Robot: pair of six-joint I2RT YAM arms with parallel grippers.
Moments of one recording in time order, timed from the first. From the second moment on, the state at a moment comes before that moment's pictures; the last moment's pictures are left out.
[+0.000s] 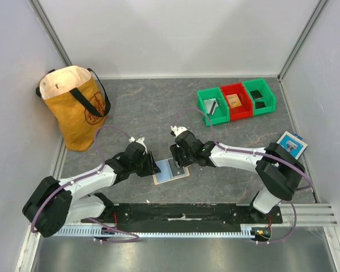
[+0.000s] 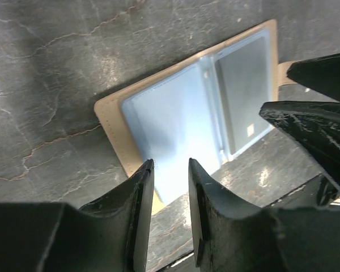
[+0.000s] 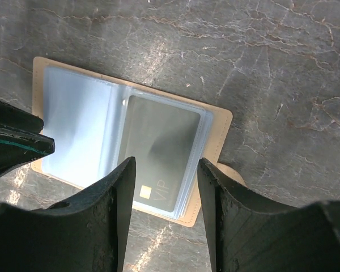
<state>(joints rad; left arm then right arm) -0.66 1.14 0.42 -0.12 0.11 -0.81 0.92 1.62 0.92 -0.20 0.07 0.41</state>
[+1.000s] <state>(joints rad) -0.66 1.18 0.41 -0.10 0.11 -0.77 0.92 1.68 0.92 -0.17 -0.01 0.44</state>
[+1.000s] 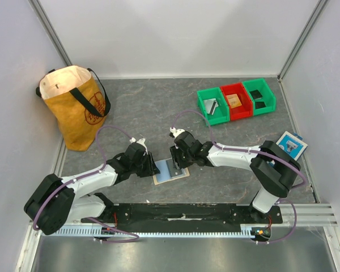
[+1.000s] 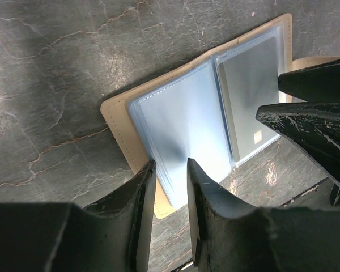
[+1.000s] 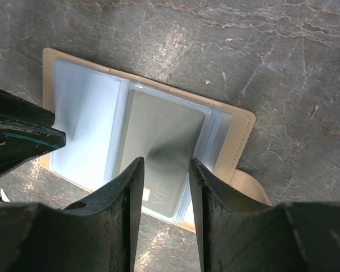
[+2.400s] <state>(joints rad) -0.67 0.78 0.33 -0.22 -0.01 -0.83 0.92 1.71 0.95 0.01 -0.39 0.46</state>
